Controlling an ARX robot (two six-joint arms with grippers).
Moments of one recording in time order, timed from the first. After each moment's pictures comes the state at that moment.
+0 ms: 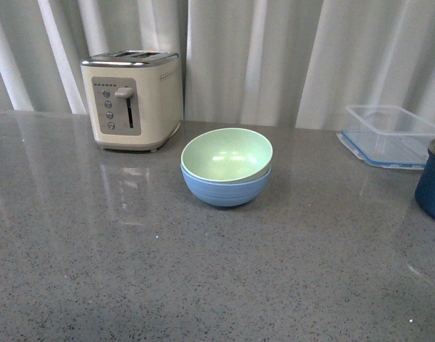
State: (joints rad) left arm 0.00 0.00 0.02 0.00 0.00 -0.01; right arm 0.00 0.73 0.01 0.70 0.00 0.00
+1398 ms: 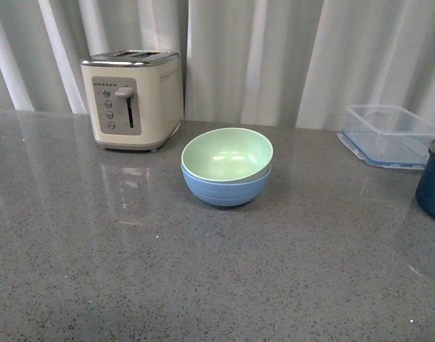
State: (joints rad) left arm 0.00 0.00 0.02 0.00 0.00 0.00; right arm 0.00 0.01 0.01 0.01 0.00 0.00
